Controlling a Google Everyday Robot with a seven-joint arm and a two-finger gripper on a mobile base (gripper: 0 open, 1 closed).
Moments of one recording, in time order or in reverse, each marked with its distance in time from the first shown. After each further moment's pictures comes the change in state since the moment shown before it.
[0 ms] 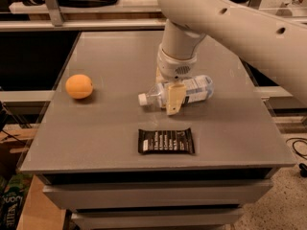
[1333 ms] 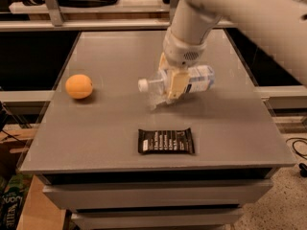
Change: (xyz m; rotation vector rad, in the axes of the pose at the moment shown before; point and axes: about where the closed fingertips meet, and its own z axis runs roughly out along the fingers) arm -0.002 -0.008 -0.035 0.038 -0.090 -0.005
